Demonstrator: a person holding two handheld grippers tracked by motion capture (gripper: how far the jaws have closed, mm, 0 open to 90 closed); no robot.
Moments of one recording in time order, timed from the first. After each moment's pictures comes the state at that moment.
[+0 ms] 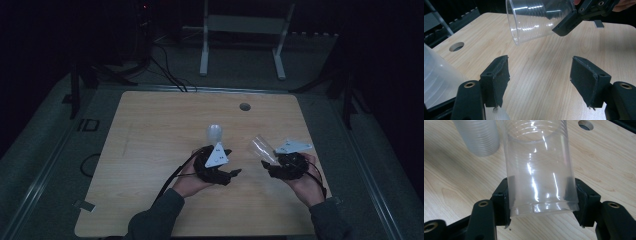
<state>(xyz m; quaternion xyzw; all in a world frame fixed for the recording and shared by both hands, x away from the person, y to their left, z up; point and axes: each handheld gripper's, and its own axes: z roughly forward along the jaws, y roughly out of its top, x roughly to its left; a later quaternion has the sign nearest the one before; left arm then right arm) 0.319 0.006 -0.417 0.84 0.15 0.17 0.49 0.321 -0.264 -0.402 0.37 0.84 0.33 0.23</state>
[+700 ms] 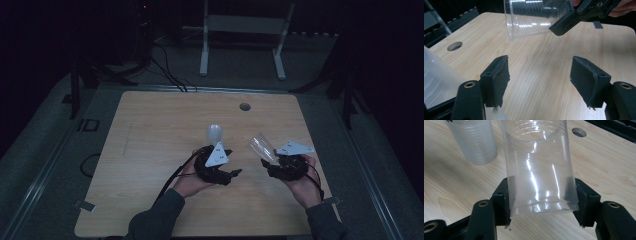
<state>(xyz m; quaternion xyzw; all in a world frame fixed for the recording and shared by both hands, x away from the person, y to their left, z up) 0.320 0.004 -0.418 0.84 0.15 0.17 0.49 0.317 -0.263 -0.406 0.38 0.82 0.35 0.25</state>
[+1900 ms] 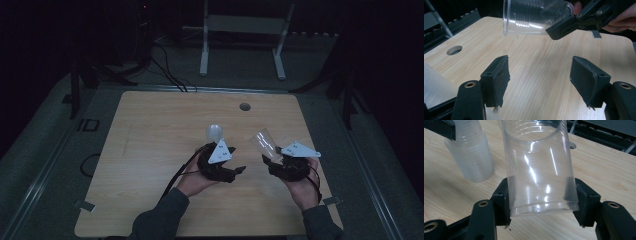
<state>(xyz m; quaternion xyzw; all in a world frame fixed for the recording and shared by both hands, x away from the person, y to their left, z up) 0.321 -0.003 -0.407 0.83 0.16 0.16 0.50 0.310 -0.266 -0.405 0.40 0.78 0.40 0.28</state>
